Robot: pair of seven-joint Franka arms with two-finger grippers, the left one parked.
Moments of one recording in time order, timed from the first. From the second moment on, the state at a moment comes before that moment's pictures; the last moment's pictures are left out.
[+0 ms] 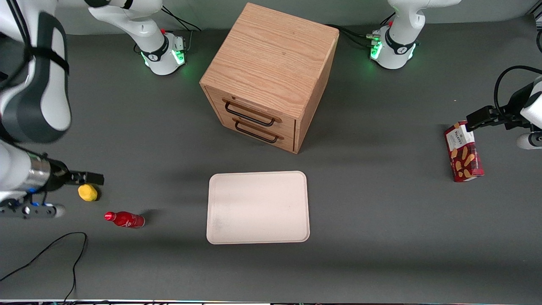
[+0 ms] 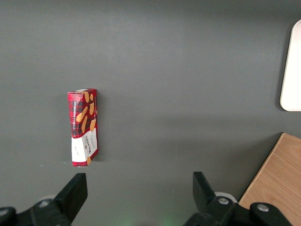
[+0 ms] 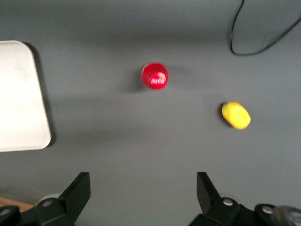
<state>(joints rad) 0.15 0.55 -0.18 -1.14 0.02 1.55 0.03</state>
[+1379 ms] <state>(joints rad) 0.12 0.68 -0.22 -1.39 0.16 2.09 -0.11</state>
